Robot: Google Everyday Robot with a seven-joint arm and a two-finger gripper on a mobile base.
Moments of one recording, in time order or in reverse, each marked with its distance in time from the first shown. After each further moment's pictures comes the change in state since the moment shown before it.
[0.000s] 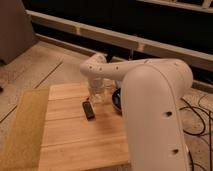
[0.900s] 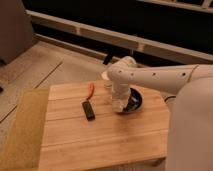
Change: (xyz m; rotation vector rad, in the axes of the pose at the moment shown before) arm 0.069 -0.130 -0.017 -0.028 -0.017 0.297
